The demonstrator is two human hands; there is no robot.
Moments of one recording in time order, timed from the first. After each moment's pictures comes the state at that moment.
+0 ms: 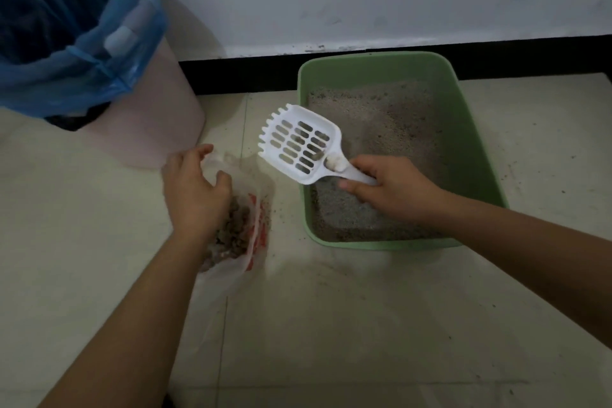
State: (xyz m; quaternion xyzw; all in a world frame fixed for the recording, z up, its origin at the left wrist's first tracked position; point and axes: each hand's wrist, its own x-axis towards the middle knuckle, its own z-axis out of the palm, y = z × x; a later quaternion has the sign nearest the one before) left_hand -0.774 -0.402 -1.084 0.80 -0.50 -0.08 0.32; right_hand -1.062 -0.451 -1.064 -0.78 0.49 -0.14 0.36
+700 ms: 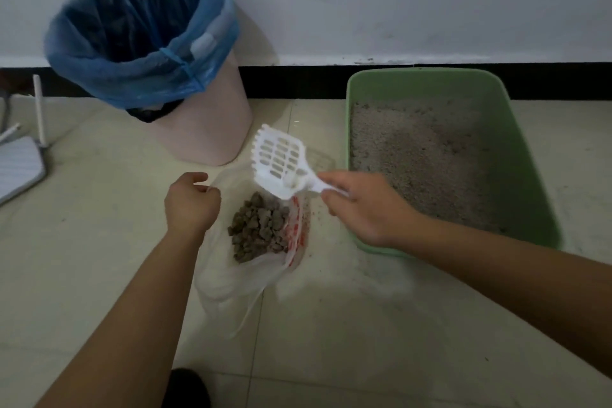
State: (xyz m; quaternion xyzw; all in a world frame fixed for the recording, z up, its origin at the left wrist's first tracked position) left_hand -0.699 -0.374 -1.082 0.86 -0.29 -0.23 0.35; right_hand -0.967 -0.414 -1.036 -0.80 0.43 -0.15 0.40
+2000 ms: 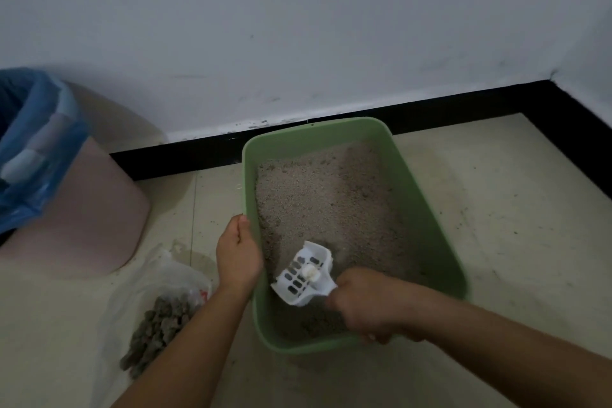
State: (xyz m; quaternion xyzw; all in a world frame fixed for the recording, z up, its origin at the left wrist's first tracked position) left_hand -0.885 -0.489 -1.124 0.74 -0.46 -0.29 0.40; right_hand -1.068 -0.438 -1.029 -0.57 0.59 0.12 0.56
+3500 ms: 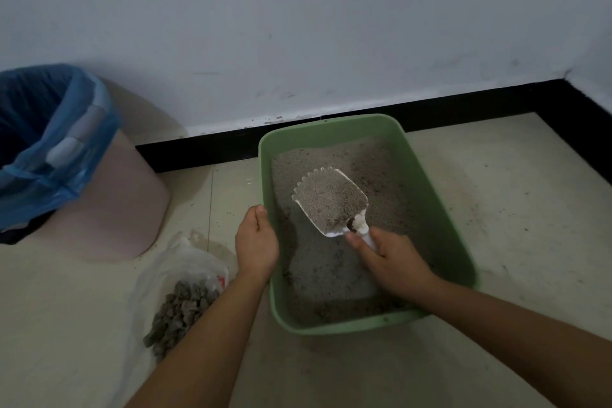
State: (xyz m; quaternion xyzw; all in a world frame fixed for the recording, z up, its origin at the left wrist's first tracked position) left_hand -0.886 -0.489 -1.121 0.75 -0.46 -0.28 0.39; right_hand -1.109 -0.455 -1.126 -0.67 0.60 -0.25 0.35
